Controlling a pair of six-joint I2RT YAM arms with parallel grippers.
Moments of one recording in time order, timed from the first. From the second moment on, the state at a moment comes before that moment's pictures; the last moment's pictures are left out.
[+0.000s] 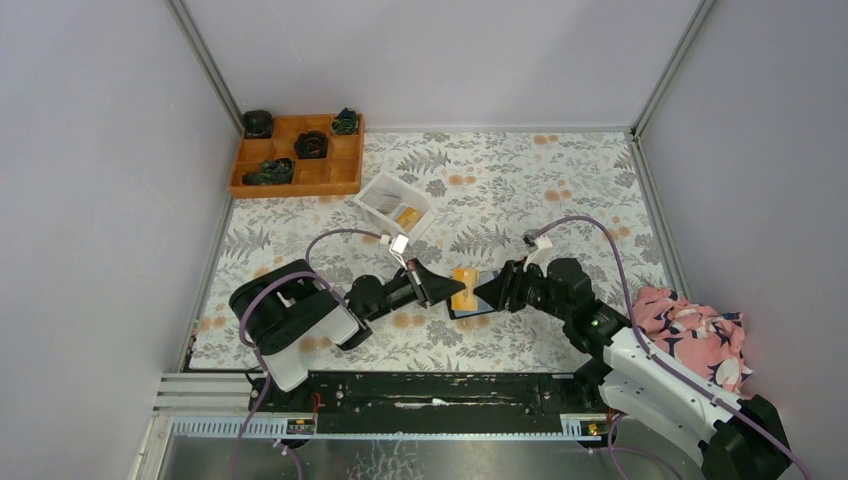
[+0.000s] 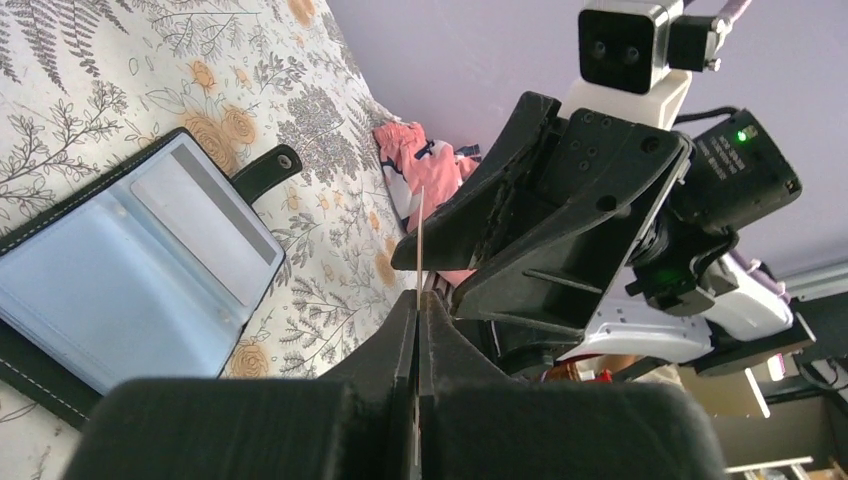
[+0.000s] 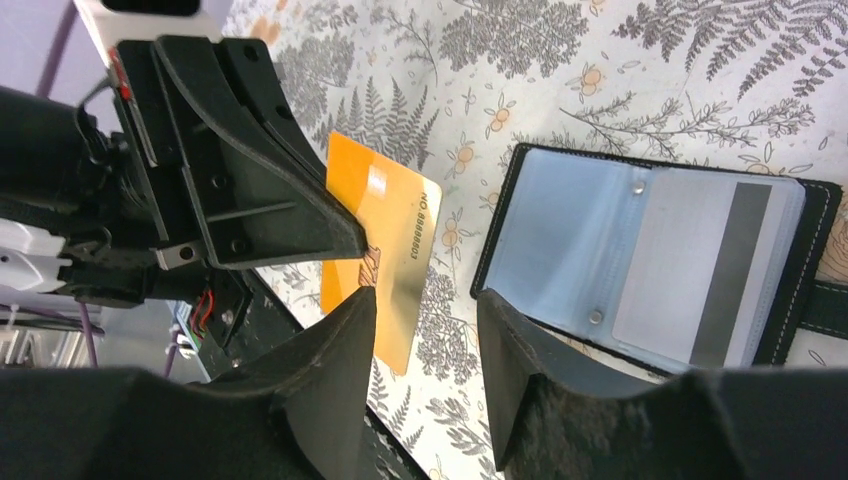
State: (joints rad) left arm -0.83 1.74 0.30 1.53 0.25 -1.11; right arm 0.62 0.76 0.35 0.01 -0.28 0.59
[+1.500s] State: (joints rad) left arm -0.82 1.81 0.16 1.54 -0.05 -1.32; right arm 0.46 1.01 0.40 0.08 -0.33 0.64
